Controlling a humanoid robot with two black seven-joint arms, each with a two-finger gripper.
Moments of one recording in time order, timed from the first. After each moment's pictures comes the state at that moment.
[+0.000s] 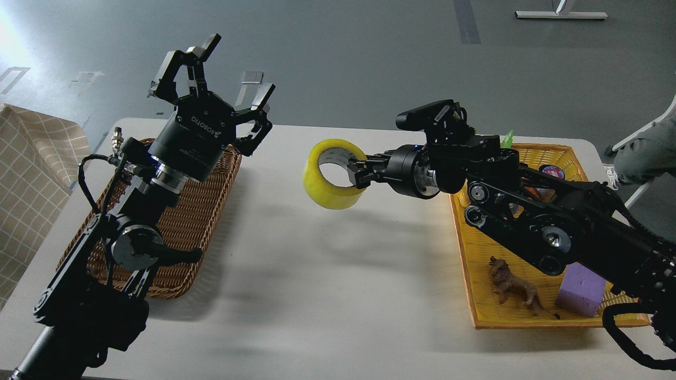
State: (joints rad) left arm -0.22 0.19 -1.37 -1.54 0.54 -0.39 -0.14; right arm 0.93 -0.14 0.49 1.19 -1.80 0.49 -0.16
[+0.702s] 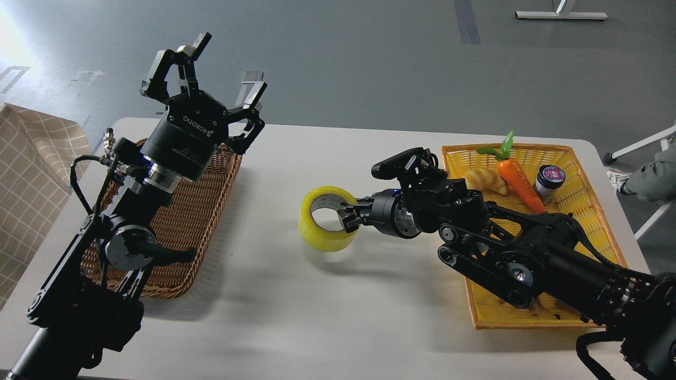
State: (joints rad) left arm -0.21 0.19 -1.38 -1.55 0.54 -0.39 -0.14; right arm 0.84 -0.07 0.46 1.13 -1.89 0.49 -0.16
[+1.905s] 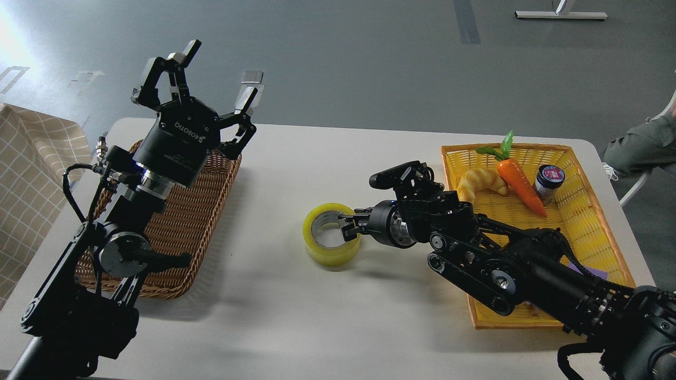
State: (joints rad) left arm -0.17 0.19 -1.41 -1.55 0.54 -0.39 -0.14; right arm 0.79 0.00 0.51 1.04 -1.92 0.49 -0.17
